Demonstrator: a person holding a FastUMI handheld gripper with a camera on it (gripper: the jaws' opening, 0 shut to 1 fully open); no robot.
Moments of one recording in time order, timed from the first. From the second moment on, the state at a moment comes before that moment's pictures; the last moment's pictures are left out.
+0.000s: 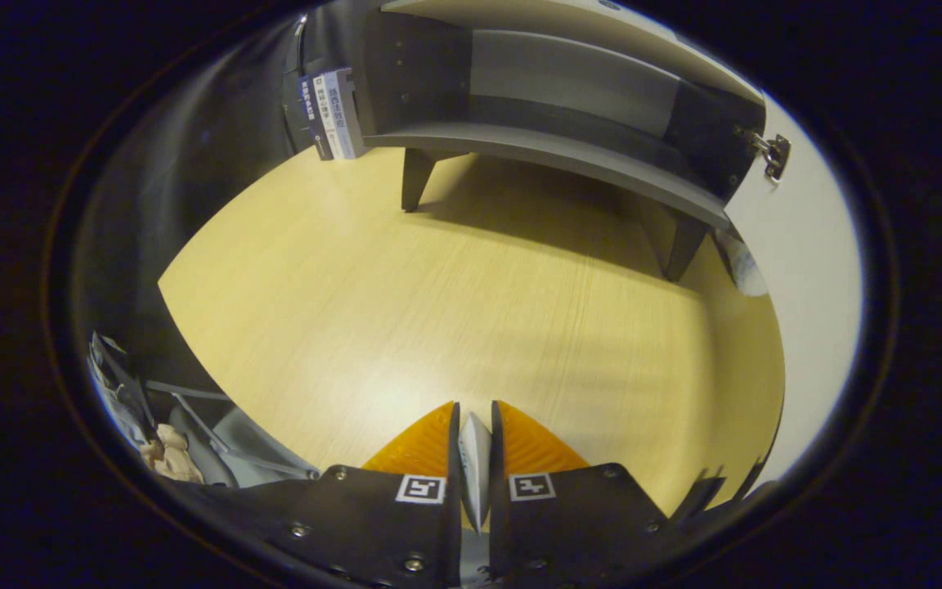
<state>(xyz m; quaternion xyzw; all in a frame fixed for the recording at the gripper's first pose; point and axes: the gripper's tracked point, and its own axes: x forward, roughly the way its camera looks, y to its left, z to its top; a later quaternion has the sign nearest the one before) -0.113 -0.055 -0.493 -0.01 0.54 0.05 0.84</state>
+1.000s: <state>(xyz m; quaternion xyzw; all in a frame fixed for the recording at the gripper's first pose) 0.077 -0.088 -0.169 0.06 0.31 0.00 0.95</state>
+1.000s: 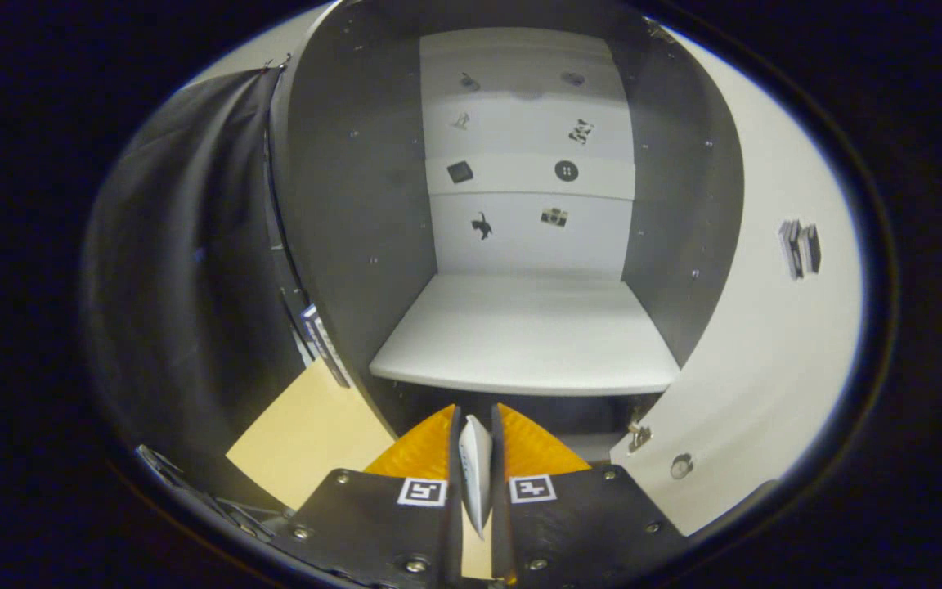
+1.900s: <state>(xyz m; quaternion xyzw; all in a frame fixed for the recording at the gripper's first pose) 0.188 -0.126 -0.206 0.05 0.45 -0.02 0.89</state>
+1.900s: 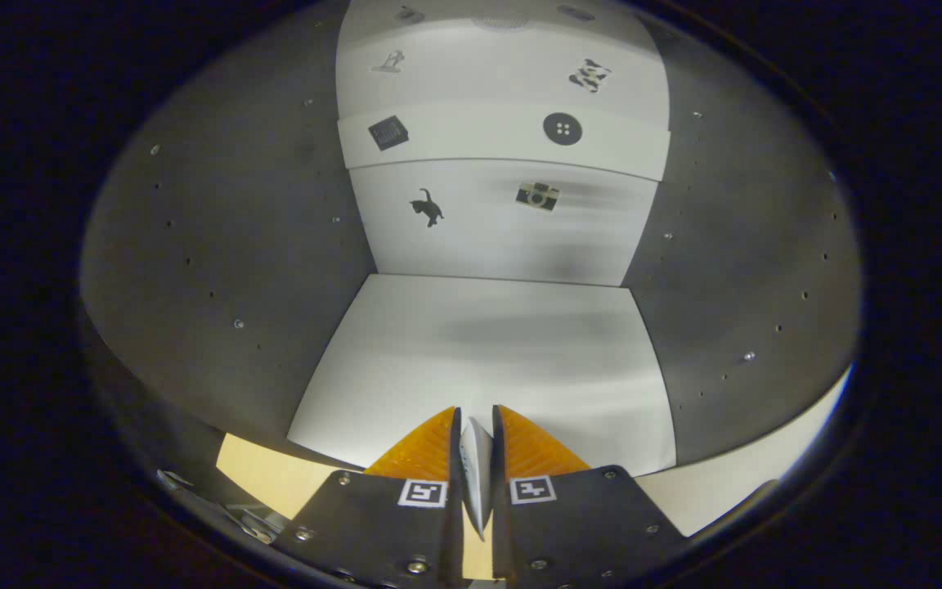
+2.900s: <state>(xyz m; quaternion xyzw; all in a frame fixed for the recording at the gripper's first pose) 0.209 -0.114 -0.163 0.07 0.37 0.00 0.93</state>
